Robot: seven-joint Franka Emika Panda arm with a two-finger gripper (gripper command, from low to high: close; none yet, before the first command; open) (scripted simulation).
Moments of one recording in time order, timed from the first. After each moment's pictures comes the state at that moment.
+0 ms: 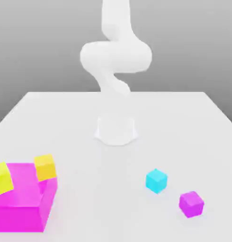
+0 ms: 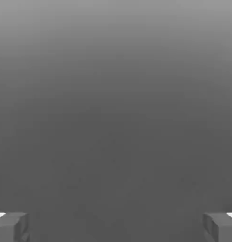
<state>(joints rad) 0.04 -0.74 -0.01 -2.36 0.01 2.36 0.76</state>
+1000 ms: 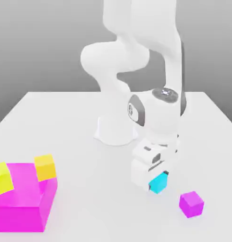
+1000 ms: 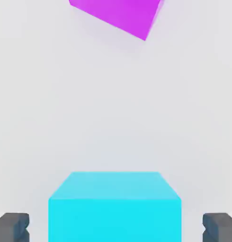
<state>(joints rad) 0.39 0.25 0.00 -2.90 -0.02 3.15 0.44</state>
